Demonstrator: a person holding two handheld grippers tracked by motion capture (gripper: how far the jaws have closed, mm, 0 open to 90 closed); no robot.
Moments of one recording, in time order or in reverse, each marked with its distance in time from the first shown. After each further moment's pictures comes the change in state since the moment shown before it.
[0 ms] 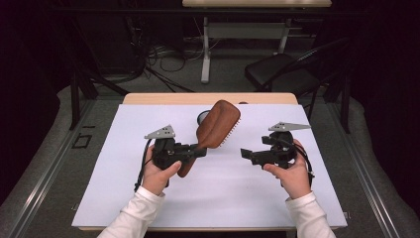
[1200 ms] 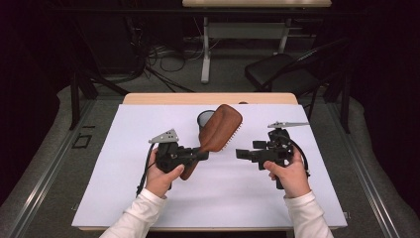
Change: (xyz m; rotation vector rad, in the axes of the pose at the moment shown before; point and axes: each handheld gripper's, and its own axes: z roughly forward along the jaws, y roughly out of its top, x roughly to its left) left arm 0.001 -0.013 0.011 0.006 -0.002 0.002; right arm 0.000 0.002 0.005 0.034 0.212 0.163
